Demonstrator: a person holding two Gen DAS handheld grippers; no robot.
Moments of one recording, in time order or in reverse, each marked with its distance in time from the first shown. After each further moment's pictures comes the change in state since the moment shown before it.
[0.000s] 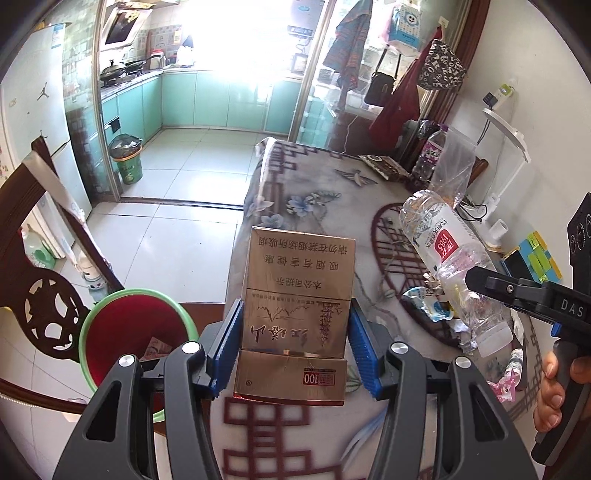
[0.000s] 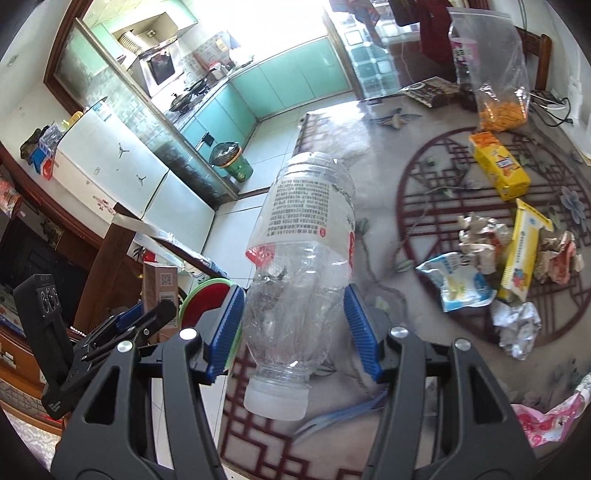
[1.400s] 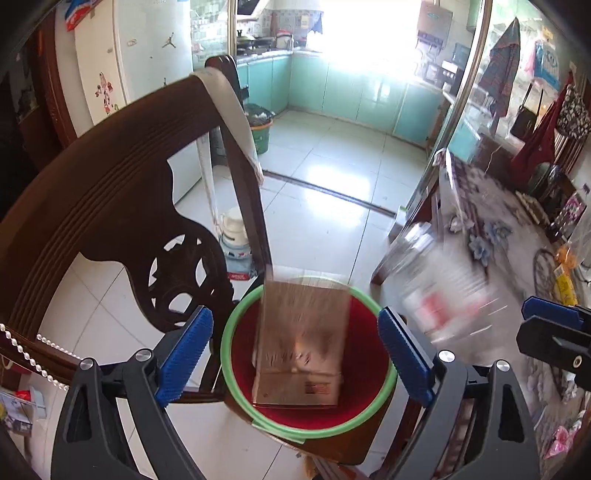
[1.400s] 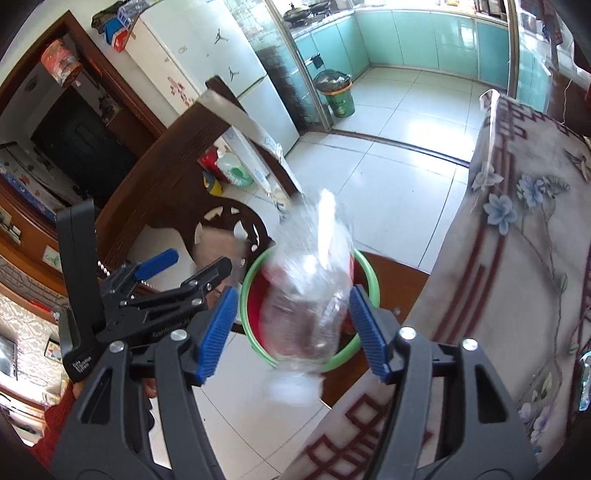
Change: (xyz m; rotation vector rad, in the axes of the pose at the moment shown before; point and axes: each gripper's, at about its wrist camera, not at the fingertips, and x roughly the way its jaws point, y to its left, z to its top) left arm 0.002 0.213 -0.016 -0.256 0.005 0.369; right arm 0.154 0.207 -0.013 -0.392 0.249 0.192
